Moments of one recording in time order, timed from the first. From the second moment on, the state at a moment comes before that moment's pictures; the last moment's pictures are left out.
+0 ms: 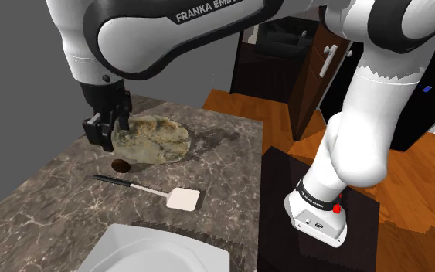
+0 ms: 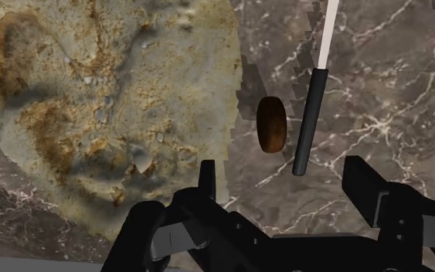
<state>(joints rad) 0.33 0.17 0.40 -1.79 -0.11 1.98 0.22</state>
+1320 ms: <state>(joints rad) 0.41 0.40 0.38 -1.66 -0.27 1.95 0.34</state>
